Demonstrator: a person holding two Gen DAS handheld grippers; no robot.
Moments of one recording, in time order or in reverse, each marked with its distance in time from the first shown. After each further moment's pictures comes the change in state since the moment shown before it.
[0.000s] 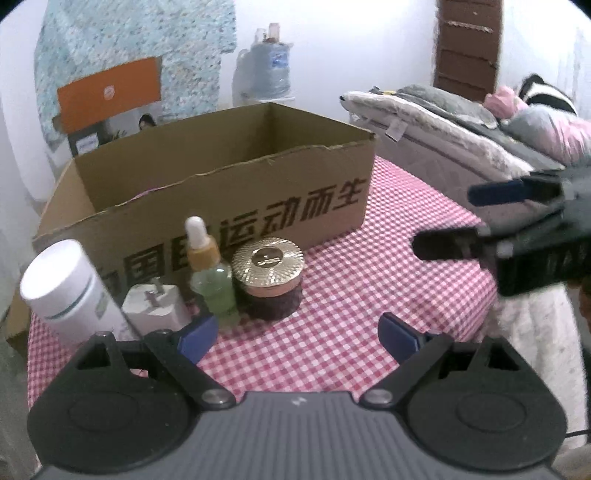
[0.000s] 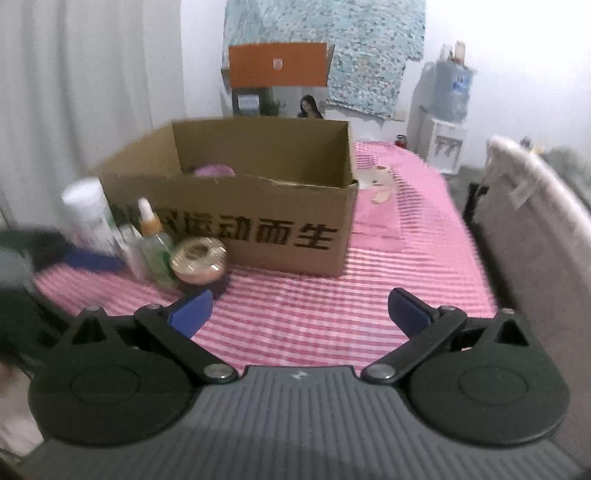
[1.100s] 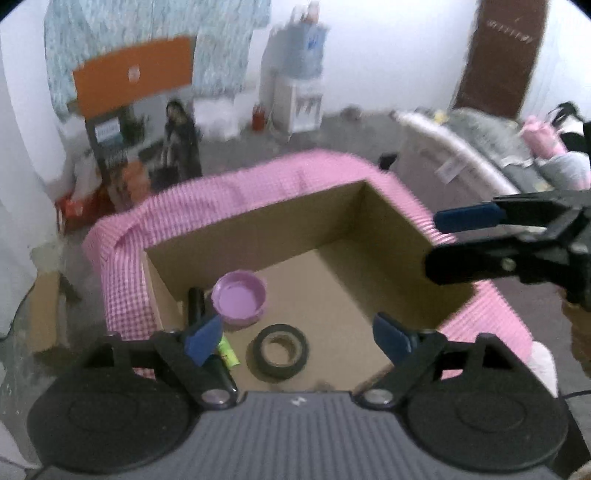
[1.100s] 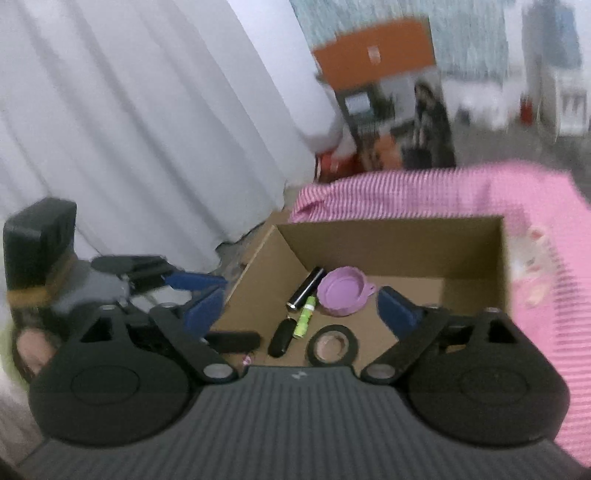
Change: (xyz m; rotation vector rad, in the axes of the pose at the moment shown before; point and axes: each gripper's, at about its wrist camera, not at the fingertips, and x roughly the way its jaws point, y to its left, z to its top) left arm -0.023 0.136 0.170 -0.109 0.125 -0.029; right arm 0.066 0.002 0.213 0.110 0.106 0.454
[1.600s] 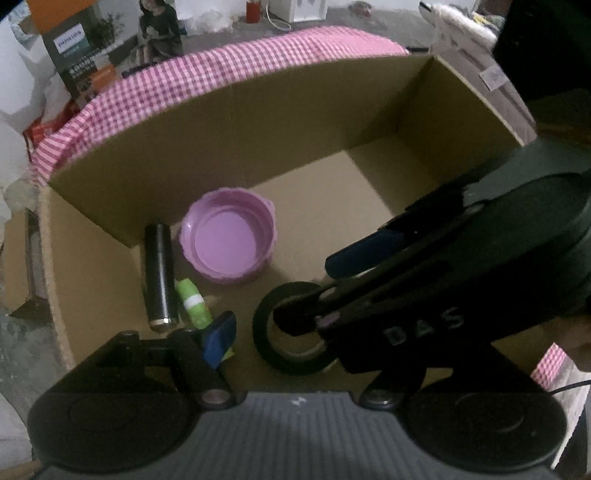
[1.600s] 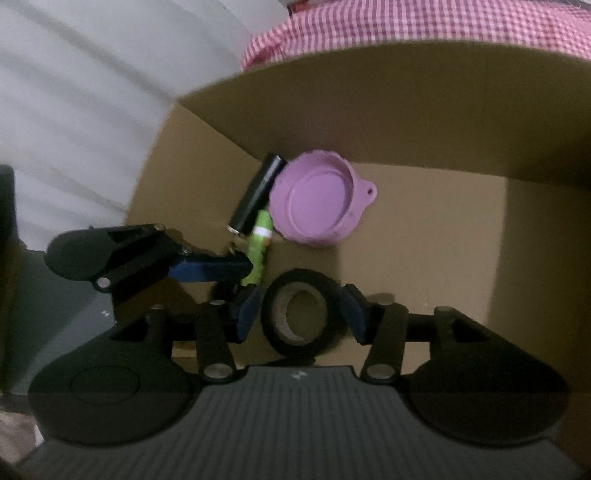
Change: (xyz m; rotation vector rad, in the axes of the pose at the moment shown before) left arm 0.159 0.033 0.008 -0.010 0.384 -0.012; right arm 0.216 -0.059 -0.005 0.191 0.514 0.041
